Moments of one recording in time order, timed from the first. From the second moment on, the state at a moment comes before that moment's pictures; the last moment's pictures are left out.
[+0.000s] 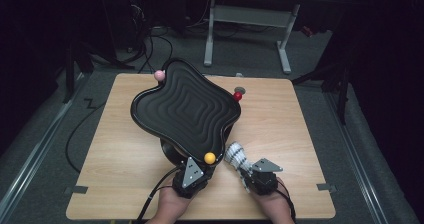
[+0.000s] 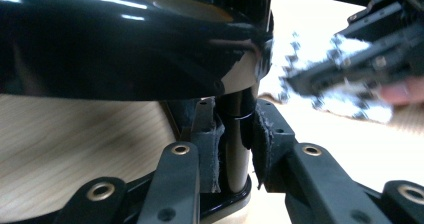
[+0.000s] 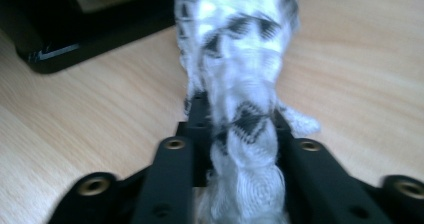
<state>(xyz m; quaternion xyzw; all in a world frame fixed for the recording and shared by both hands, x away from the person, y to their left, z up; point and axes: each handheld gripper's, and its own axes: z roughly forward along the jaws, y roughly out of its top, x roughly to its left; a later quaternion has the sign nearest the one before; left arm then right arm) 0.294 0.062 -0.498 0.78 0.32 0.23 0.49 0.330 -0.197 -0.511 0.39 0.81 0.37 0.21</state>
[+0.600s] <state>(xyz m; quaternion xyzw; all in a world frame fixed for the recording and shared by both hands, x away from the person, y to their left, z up) 0.248 0.103 -0.497 0.78 0.32 0.26 0.46 0.359 -0.110 -0.510 0.29 0.84 0.39 0.25</state>
